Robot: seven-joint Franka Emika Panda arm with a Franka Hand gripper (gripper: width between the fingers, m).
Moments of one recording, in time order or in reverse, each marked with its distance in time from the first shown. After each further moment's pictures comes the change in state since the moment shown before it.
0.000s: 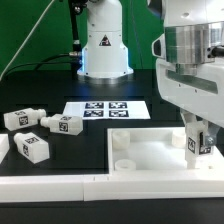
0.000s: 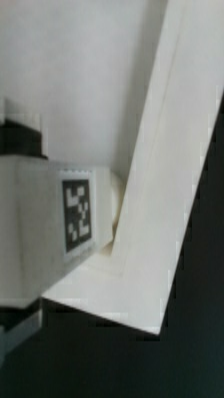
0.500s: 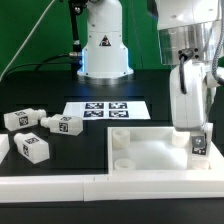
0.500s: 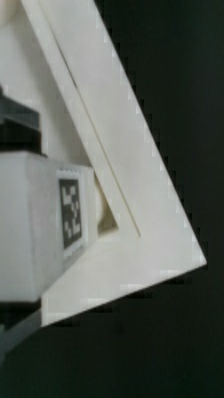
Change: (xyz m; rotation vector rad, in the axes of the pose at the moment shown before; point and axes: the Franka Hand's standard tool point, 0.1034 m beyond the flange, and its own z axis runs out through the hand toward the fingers) arm -0.002 0.000 0.001 0.052 -0.045 0.502
